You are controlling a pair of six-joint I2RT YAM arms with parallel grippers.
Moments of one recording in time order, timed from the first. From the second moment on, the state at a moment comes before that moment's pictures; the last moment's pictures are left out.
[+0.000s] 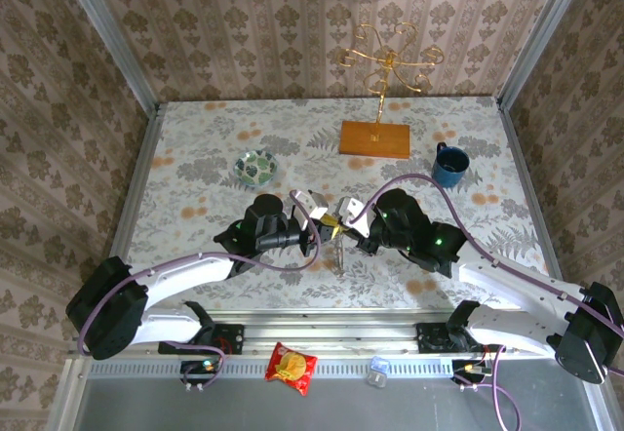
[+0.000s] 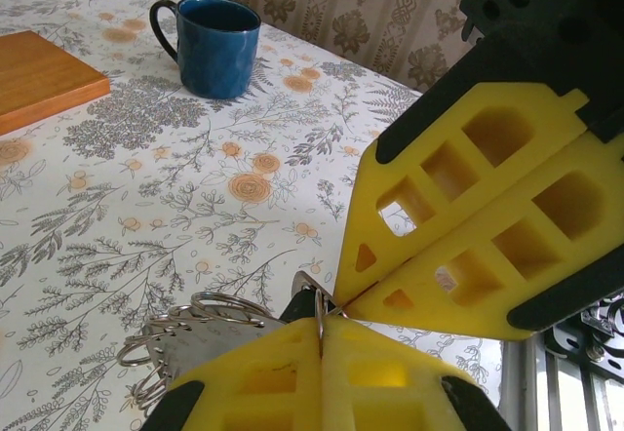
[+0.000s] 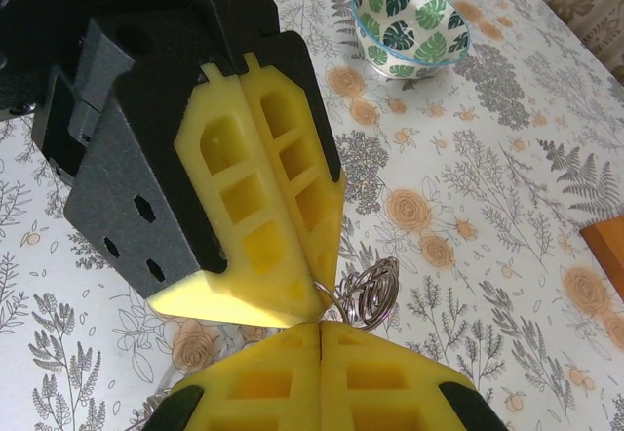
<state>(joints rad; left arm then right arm) -0.87 1.24 0.57 0.37 0.44 -0.14 0.78 1.05 0.74 -0.27 -0.10 -0.38</state>
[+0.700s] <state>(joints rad) -0.88 1.28 0.53 0.50 0.44 -0.21 0.78 1.03 0.69 -0.24 -0.14 -0.33</state>
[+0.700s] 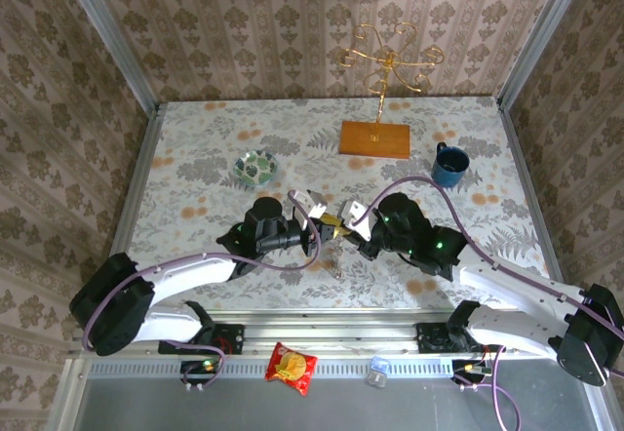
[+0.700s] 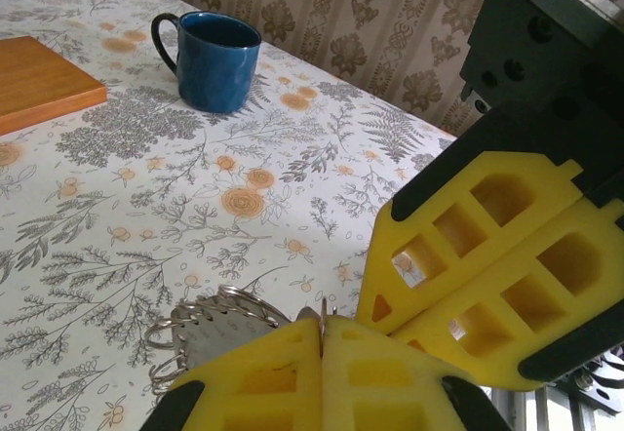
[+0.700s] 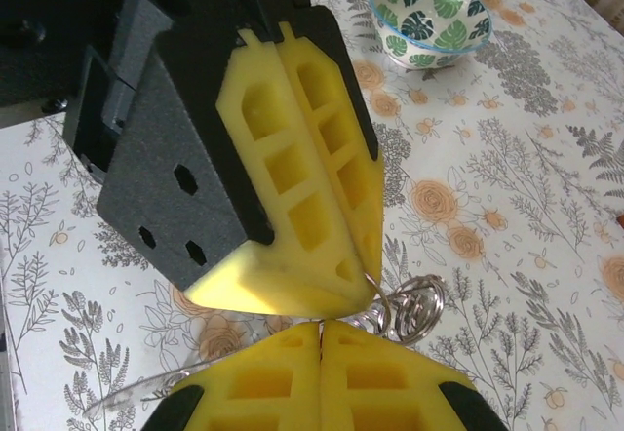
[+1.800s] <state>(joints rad) -0.84 1.40 0.42 1.00 0.64 -0.09 0.59 0.97 0.59 -0.08 -0.46 -0.23</state>
